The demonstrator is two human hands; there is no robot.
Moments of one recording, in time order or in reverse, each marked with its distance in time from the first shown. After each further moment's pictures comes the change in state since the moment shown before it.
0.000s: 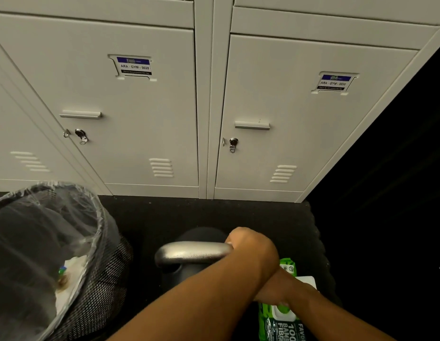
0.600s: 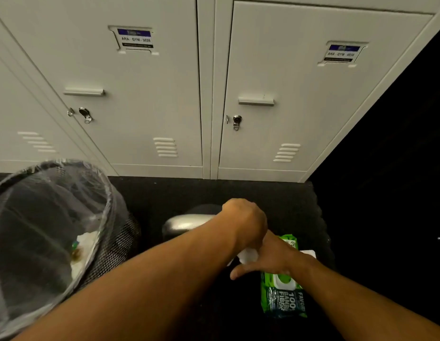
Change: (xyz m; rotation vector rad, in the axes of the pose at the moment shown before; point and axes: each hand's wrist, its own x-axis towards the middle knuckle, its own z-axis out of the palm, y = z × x) left_hand -0.030 -0.017 -0.002 0.094 0.029 0.094; right_hand 0.016 0.019 0.009 0.159 0.050 -0.073
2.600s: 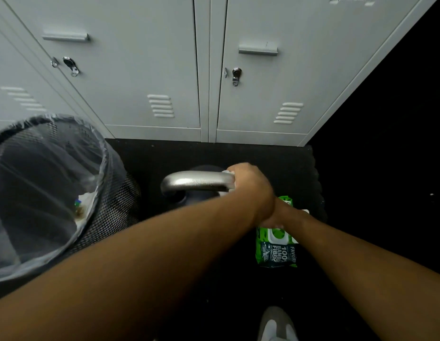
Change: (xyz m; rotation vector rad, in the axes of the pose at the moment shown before) left_hand 0.015 0.024 0.014 0.205 0.028 -0.127; right_hand 0.008 0.015 -0.003 -0.091 -0.033 -0.056
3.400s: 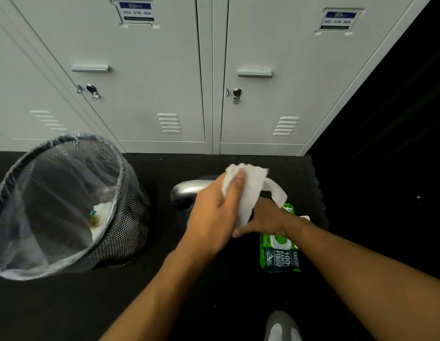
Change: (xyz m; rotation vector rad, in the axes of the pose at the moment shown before) left_hand -0.107 -0.020 0.073 -1.619 0.837 0.159; right_hand 0.001 0.003 0.015 0.012 0.095 0.031
